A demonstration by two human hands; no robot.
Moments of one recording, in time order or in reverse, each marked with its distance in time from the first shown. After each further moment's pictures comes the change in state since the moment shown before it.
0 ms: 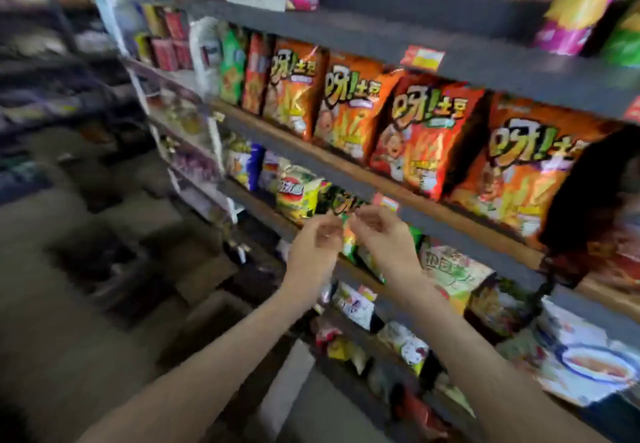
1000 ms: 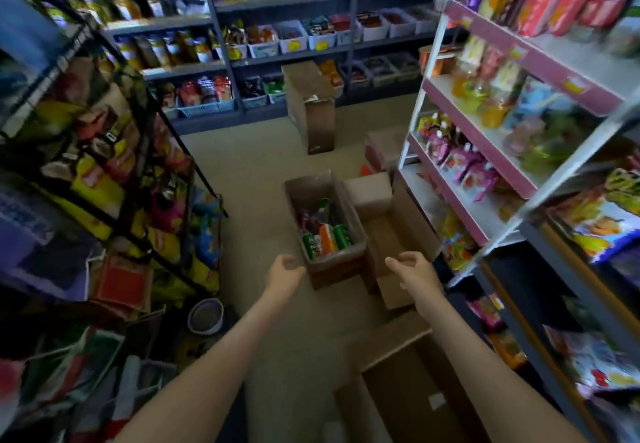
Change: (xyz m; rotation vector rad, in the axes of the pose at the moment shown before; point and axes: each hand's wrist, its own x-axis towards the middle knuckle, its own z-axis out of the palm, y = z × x) left_hand 0.103 -0.208 -0.657 0.080 0.680 -0.762; right_hand 0.104 -0.001 0.651 -0.169 -0.653 0.436
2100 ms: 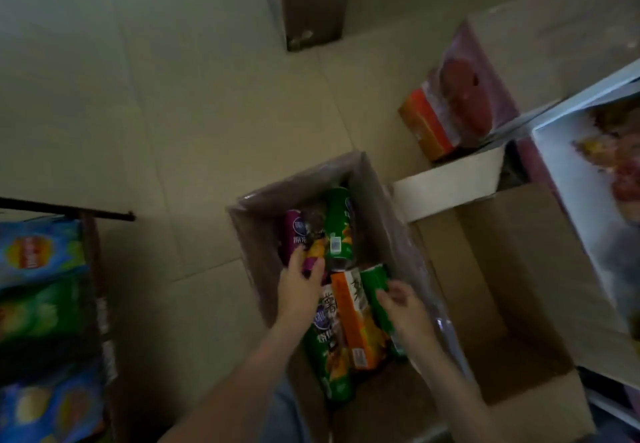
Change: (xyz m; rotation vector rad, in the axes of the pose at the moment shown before) left_hand 0.739 -0.042 0.168 0.195 -0.116 -0.262; right_hand 0.663 0.050 0.290 -0.100 -0.030 0.479
